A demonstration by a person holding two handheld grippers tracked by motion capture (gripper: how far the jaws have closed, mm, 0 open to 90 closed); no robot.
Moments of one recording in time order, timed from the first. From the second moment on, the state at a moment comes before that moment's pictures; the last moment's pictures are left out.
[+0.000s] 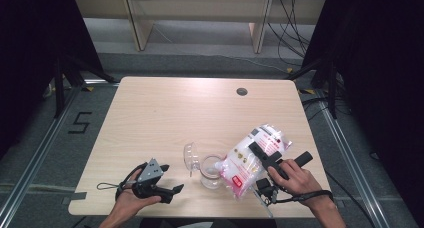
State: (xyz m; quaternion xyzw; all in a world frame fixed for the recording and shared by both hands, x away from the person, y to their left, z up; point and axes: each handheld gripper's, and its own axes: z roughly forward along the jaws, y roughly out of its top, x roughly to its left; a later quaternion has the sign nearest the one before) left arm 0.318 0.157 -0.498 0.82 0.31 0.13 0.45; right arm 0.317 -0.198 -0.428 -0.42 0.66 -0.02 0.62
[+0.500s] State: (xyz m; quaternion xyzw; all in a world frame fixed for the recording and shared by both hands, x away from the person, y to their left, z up) left arm 0.318 0.156 -0.498 0.82 0.31 0.13 0.46; right arm 0.311 -0.211 -0.438 -0.31 0.71 0.01 0.64
